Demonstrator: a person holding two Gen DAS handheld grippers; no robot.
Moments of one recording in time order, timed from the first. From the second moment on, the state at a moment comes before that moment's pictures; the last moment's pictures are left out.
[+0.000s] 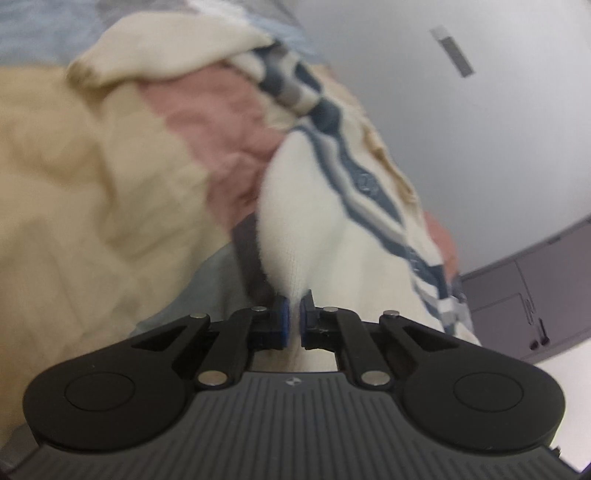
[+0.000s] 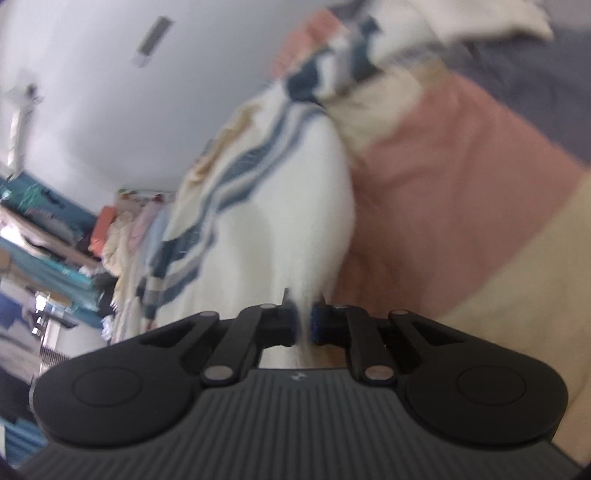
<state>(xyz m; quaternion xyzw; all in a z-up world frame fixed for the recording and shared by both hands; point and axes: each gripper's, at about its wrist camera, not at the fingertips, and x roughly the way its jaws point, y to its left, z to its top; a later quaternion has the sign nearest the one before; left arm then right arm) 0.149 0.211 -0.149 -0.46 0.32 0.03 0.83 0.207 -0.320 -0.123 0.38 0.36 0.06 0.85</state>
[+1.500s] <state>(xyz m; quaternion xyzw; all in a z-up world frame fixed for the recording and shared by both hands) 0.248 0.090 -0.110 -0.12 0.33 -0.05 0.94 0.251 -0.247 -0.088 0.07 0.32 0.12 0.94</state>
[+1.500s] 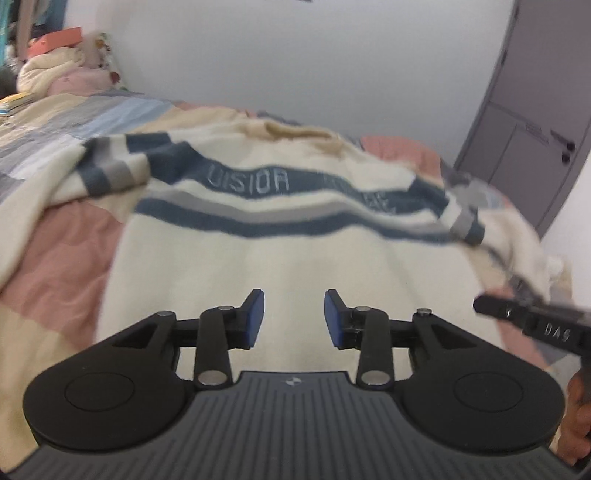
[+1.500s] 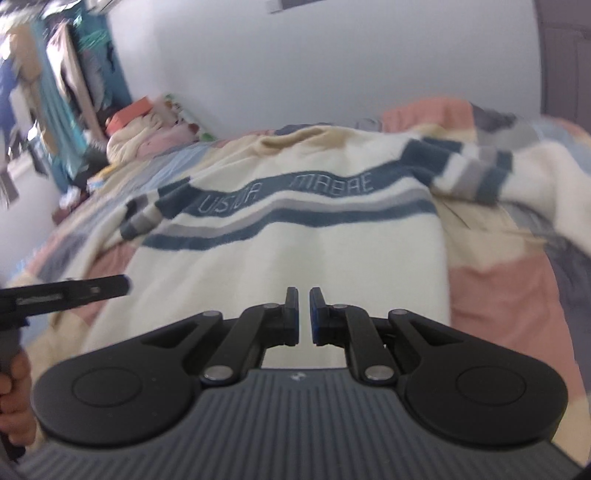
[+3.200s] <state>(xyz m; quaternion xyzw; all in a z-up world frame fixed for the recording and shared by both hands) 0.285 0.110 -0.174 -0.18 0.33 -0.03 0.93 0.340 -0.528 -0.171 0.40 0.11 -0.23 0.88</state>
